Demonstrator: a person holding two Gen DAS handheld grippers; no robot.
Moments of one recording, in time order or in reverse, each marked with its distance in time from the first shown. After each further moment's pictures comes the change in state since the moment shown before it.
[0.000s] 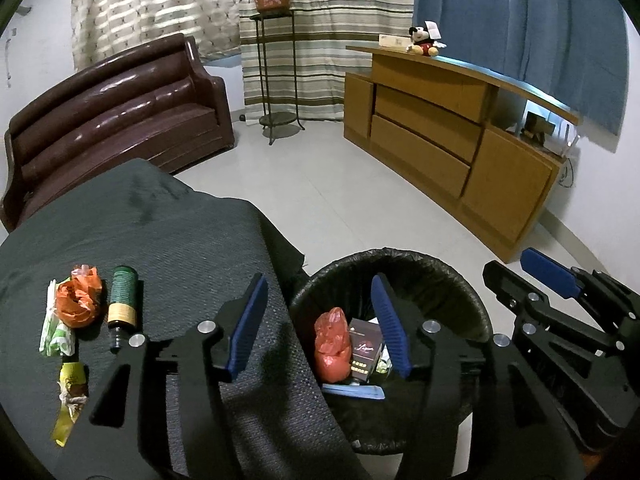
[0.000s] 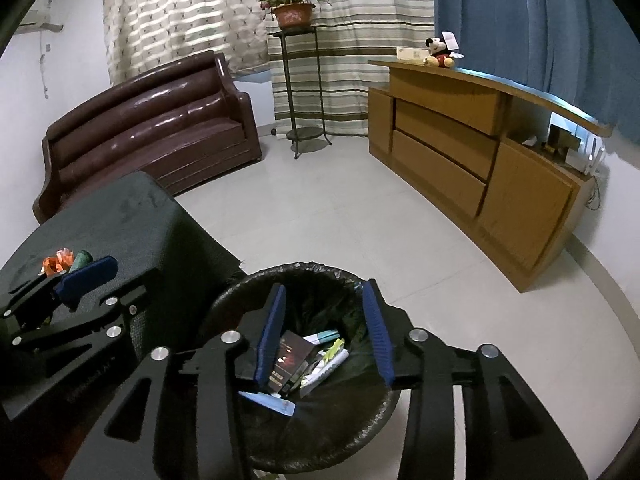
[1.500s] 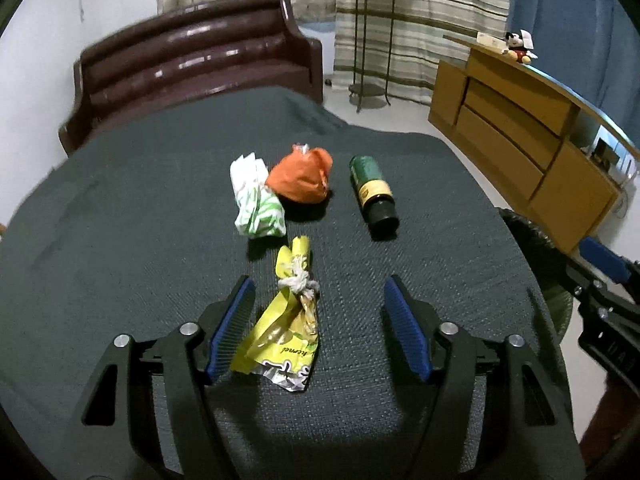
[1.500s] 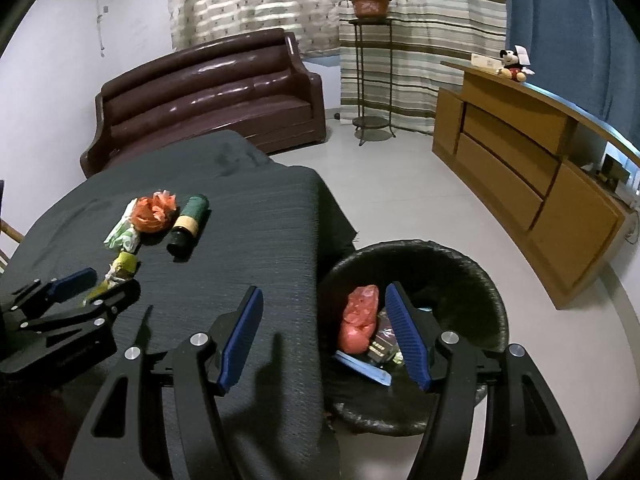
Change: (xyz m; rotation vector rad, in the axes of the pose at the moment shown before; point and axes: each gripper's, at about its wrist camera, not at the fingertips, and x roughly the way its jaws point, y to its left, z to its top) left arm -0.063 0.150 -0.070 -0.213 0.119 0.186; right arm -0.025 0.104 -0.028 -0.151 0.052 0.159
